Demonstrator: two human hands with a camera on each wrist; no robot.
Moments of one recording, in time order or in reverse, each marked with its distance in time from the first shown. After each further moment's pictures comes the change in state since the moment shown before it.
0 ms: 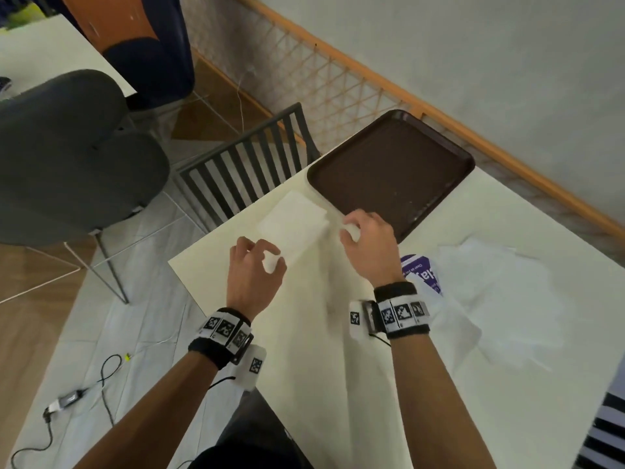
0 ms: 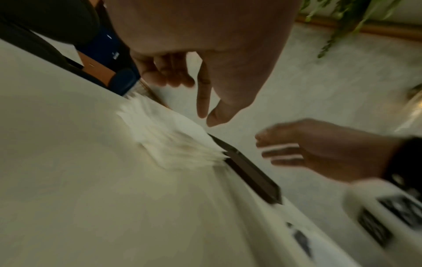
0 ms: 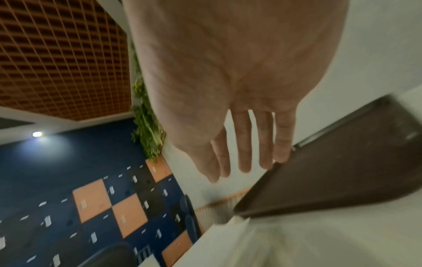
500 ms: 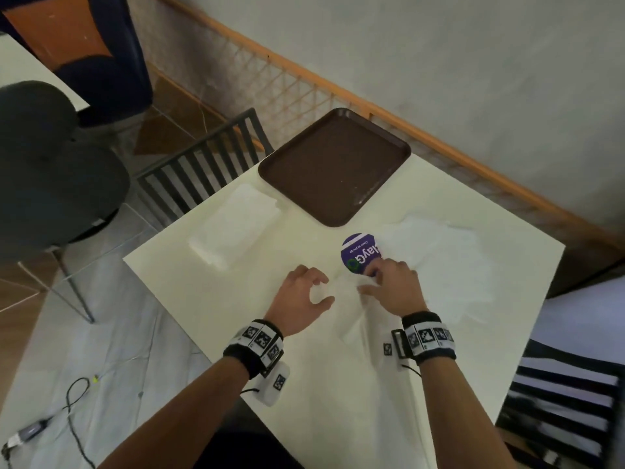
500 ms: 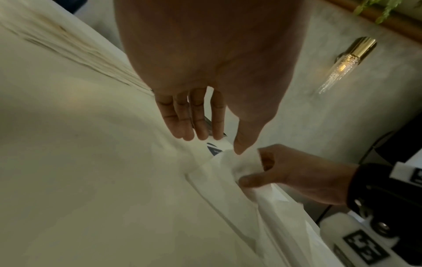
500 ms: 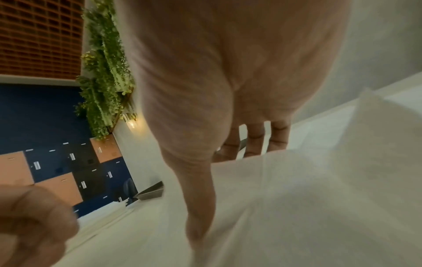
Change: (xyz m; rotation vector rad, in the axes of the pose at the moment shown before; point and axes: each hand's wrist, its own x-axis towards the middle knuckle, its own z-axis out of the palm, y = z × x) left_hand -0.094 0.093 0.096 -0.134 -0.525 0.207; right_hand -0.124 0.146 -0.059 -0.223 -0.198 0.263
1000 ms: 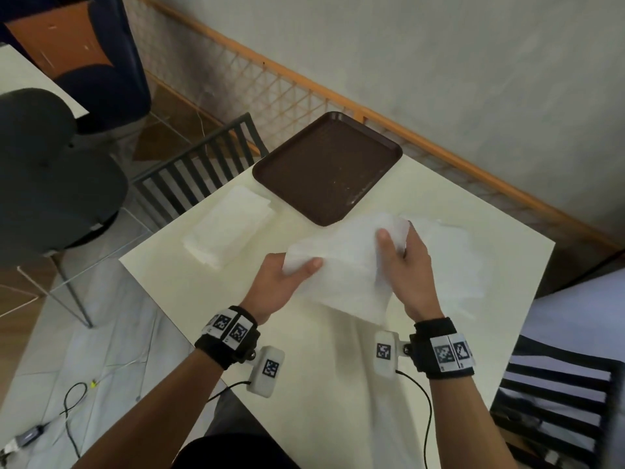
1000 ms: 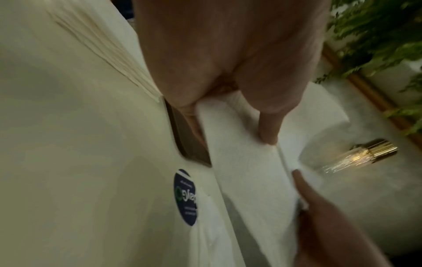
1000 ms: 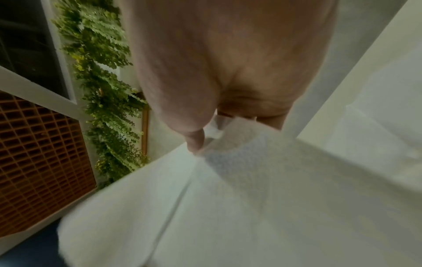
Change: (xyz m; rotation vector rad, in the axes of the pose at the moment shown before) left_hand -0.015 0.049 -0.053 -0.718 0.073 -0.098; right_hand -0.054 -0.037 -0.068 0.826 0.372 -0.043
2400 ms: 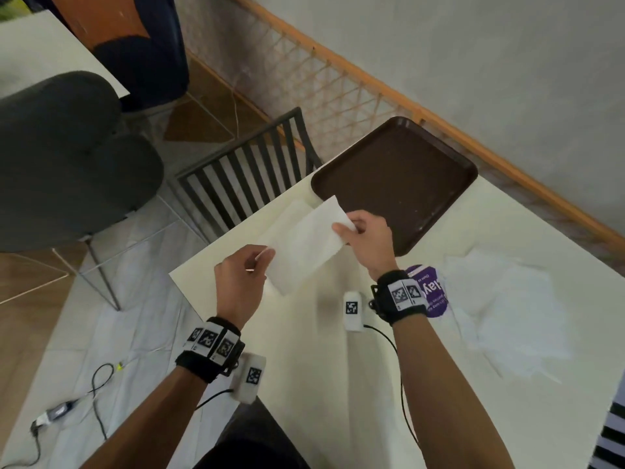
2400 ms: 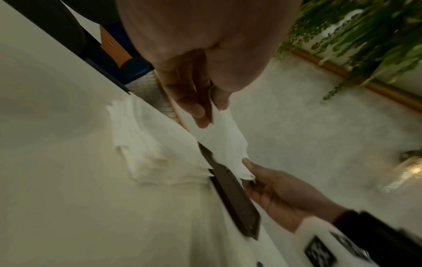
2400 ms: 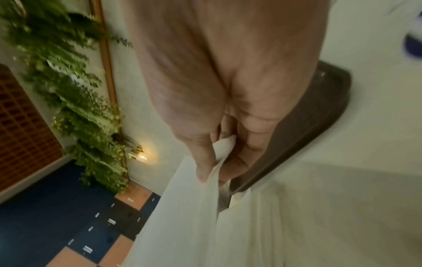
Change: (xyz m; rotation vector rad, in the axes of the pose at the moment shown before) left_hand 0.051 -0.026 -0.181 0.437 0.564 0.073; right_hand 0.126 -0.020 0.224 -0.034 -0.295 0.103
